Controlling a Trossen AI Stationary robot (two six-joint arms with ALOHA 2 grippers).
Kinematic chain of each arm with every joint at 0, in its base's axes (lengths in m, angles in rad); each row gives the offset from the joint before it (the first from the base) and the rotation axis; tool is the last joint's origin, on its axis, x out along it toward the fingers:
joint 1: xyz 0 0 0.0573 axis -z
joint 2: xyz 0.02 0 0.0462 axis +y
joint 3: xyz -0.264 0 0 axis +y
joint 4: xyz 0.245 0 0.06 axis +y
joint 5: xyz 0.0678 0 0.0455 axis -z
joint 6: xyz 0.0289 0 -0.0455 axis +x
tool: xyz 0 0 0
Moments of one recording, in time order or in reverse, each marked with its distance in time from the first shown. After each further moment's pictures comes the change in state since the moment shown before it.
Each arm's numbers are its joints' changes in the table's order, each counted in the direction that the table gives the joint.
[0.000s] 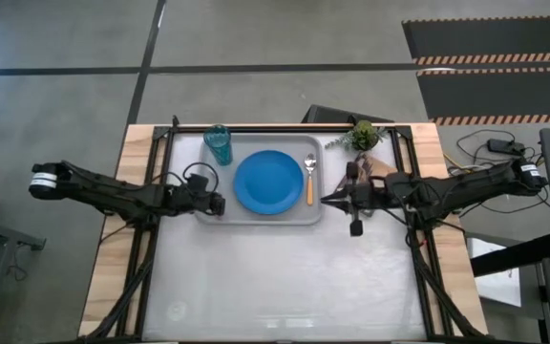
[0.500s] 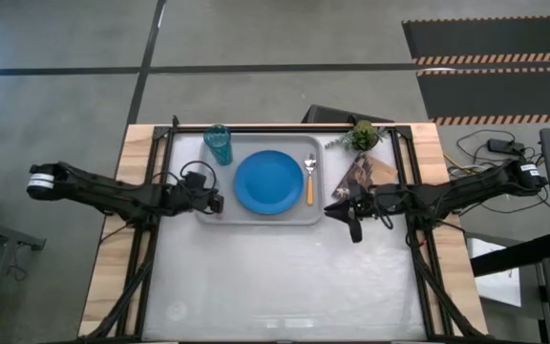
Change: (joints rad) left arm 0.000 -0.042 0.000 0.027 -0.078 0.046; right arm -0.007 0.002 0.193 -0.001 0.001 0.517
